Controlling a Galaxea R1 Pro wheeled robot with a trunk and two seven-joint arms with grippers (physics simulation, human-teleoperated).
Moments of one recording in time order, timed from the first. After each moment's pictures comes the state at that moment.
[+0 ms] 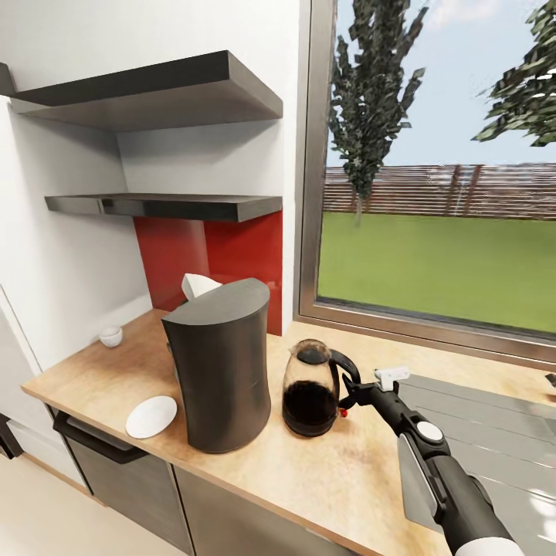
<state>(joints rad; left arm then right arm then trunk) 0.00 0.19 0.66 -0.05 -0.54 -0.07 -0.07 -0.43 -0.07 -0.01 -1.11 -0.07 0.09 0.24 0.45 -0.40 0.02</state>
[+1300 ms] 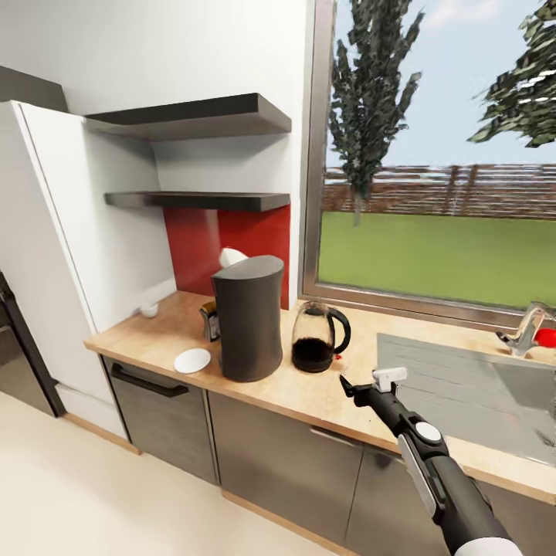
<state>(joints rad) -0.01 0.19 0.67 -0.06 -0.53 -0.08 -0.07 -0.43 -0.07 0.00 -1.11 -0.07 0.09 0.26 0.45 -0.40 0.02</state>
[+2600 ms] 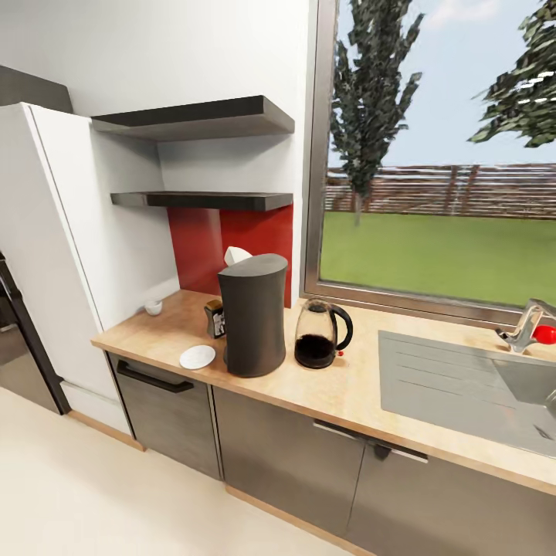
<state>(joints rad) -0.01 0.18 0.66 -0.06 -0.53 -0.09 -0.07 -0.30 0.07 0.78 -0.03 -0.38 0.10 0.27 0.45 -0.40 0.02</state>
